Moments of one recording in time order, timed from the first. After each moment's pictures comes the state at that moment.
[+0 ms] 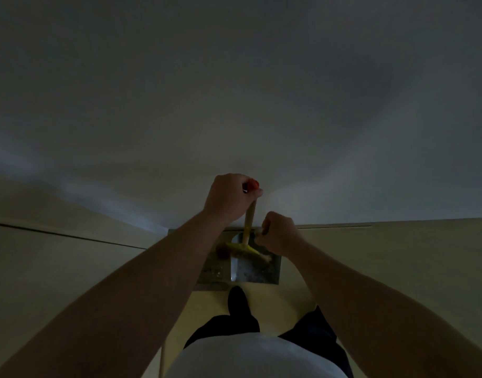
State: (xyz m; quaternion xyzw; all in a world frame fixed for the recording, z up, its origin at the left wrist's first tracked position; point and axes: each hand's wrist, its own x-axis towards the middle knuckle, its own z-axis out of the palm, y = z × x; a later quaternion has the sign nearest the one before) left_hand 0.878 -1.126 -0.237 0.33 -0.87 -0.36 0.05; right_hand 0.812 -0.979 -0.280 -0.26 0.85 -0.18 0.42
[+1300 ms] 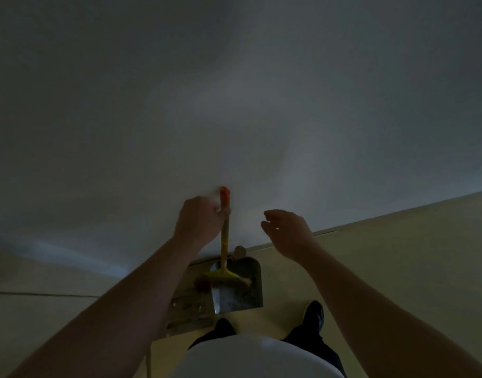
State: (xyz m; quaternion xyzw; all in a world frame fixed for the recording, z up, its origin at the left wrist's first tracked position) left_hand 0.875 -1.100 -0.190 0.33 -0.90 -0.27 0.00; right_hand 0.779 -0.912 -0.203 -0.24 0.89 -0.27 0.27
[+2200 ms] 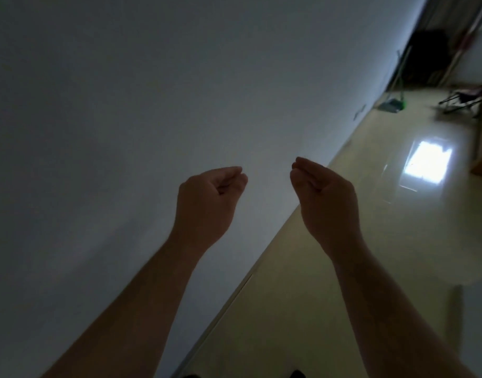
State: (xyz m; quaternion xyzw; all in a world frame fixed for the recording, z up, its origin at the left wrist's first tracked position) left_hand 0.619 -0.749 0.018 -0.06 -0.84 -0.51 0.15; right_hand 0.640 -0.561 0.008 0.06 0.81 -0.53 -0.23
